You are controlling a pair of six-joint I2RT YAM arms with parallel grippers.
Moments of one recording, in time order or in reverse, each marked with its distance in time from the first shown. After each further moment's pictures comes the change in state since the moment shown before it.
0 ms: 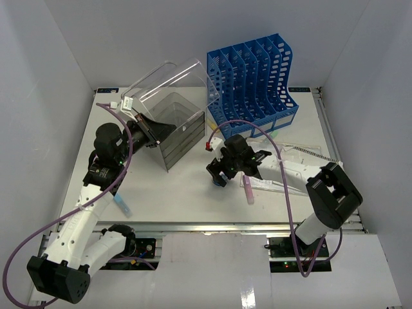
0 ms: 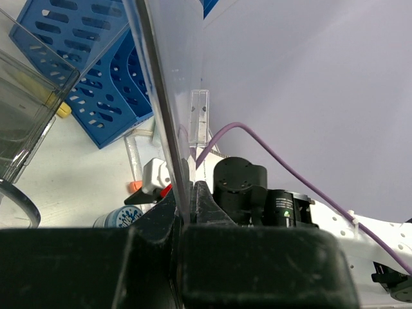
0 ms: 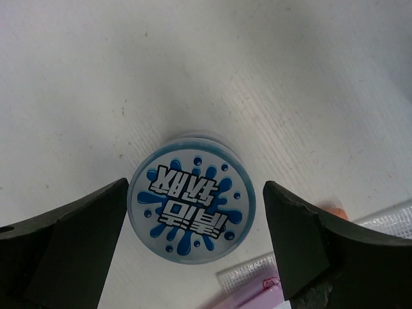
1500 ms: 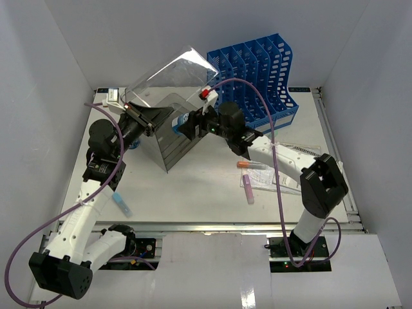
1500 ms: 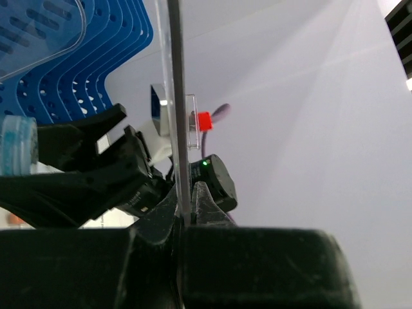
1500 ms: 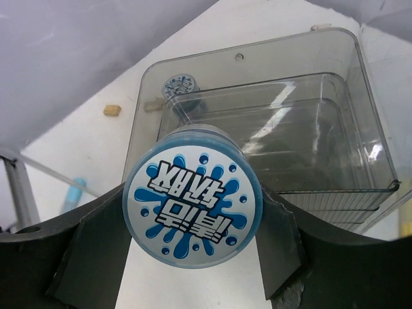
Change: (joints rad) left arm 0.033 0.044 0.039 0.201 -0.017 -0.475; right arm -0.003 0.146 0.384 0.450 -0.061 0.463
